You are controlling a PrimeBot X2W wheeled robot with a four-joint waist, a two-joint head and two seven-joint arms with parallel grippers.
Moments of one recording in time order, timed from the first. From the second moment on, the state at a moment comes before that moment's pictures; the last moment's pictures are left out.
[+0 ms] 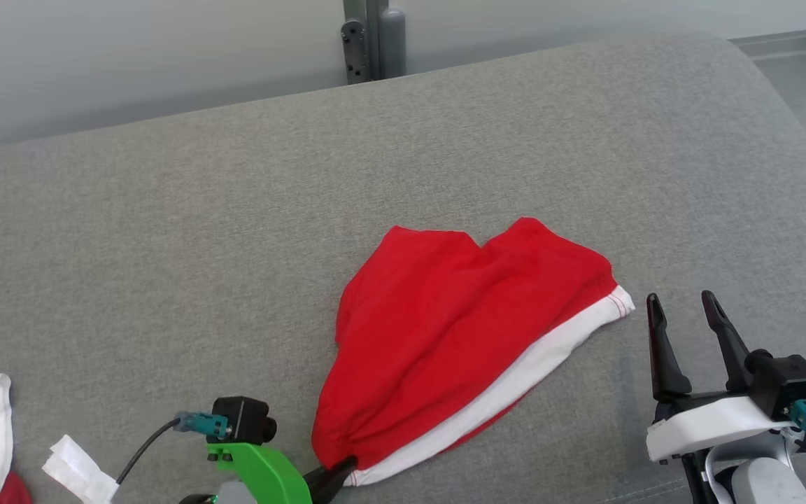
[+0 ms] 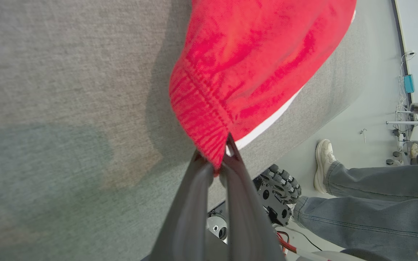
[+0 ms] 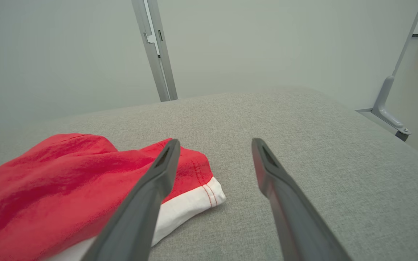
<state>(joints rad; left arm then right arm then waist) -0.26 0.57 -0.98 -0.02 -1.34 0.18 0.22 -0.03 -0.05 -0.05 0.14 0.15 0.13 -0.26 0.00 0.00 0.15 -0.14</state>
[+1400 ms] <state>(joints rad) -0.16 0.58 -0.64 0.06 -0.95 0.28 -0.26 0.06 -0.17 -0.11 0.00 0.05 0.13 -0.26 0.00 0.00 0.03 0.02</state>
